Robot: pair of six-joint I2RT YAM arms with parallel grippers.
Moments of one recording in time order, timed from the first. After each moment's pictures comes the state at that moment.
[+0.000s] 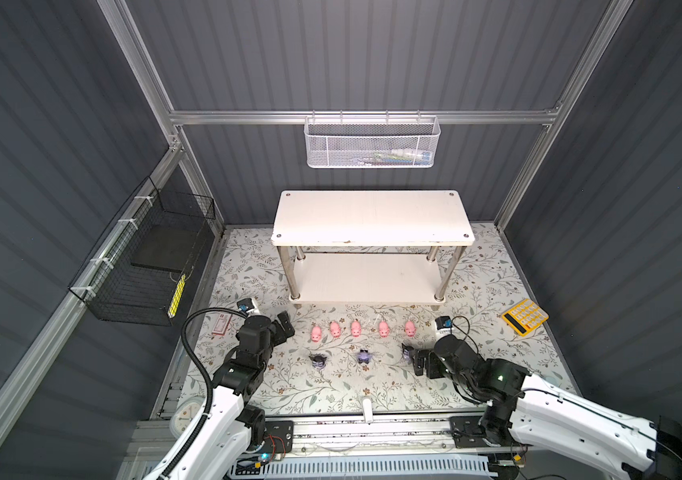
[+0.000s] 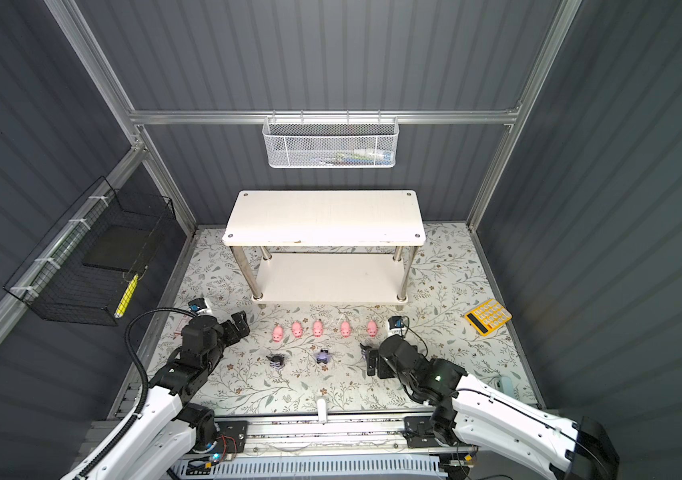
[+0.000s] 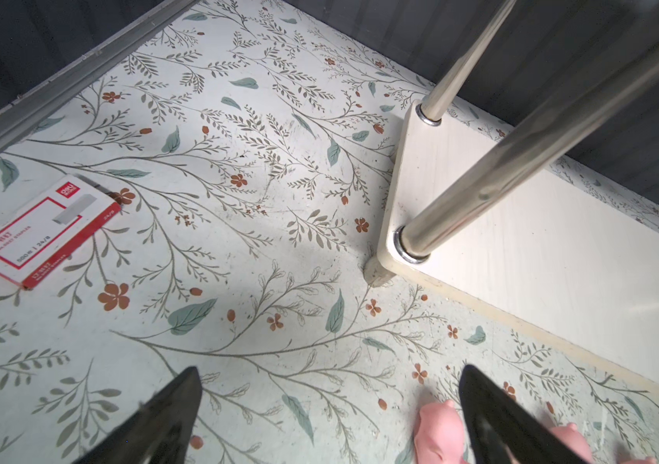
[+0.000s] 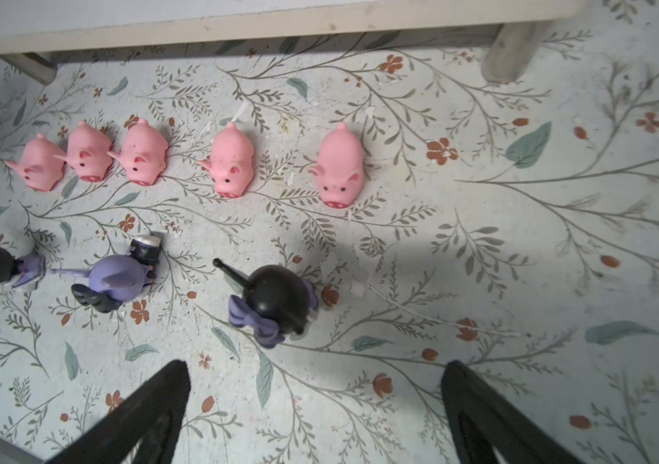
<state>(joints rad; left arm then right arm) -0.31 0.69 0.34 -0.21 -0.27 -0.54 0.94 0.79 0.43 -0.52 0.31 0.71</state>
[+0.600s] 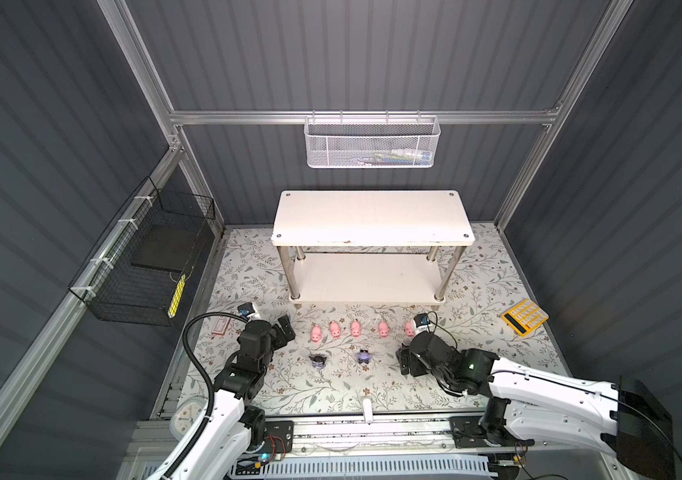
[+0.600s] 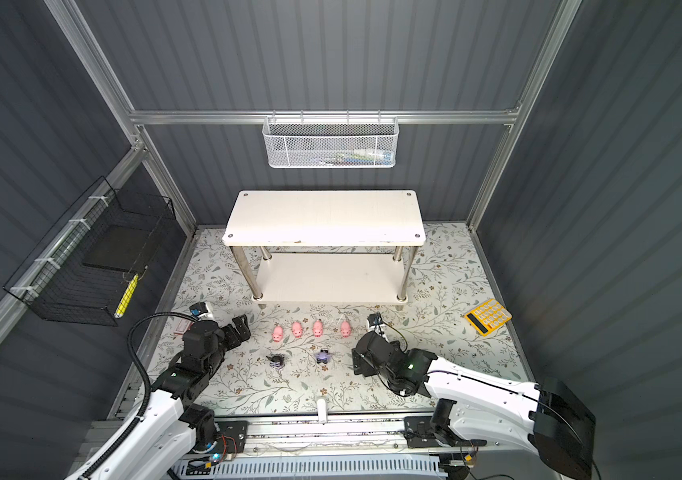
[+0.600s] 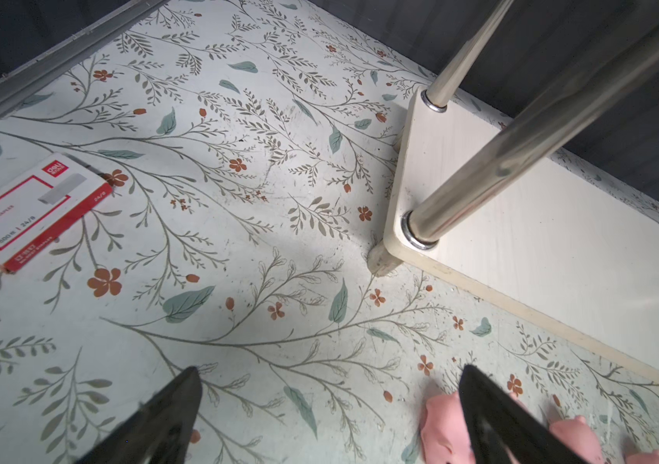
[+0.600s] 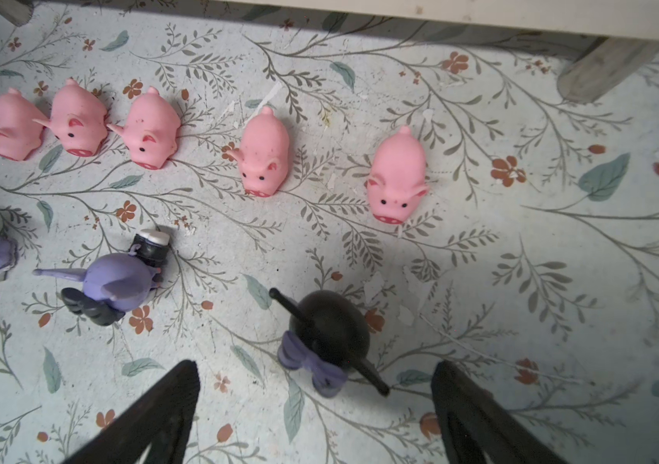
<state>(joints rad) -0.32 0.67 0.29 -0.19 -0.26 -0.55 1.00 1.04 0.51 -0.44 0.34 0.69</state>
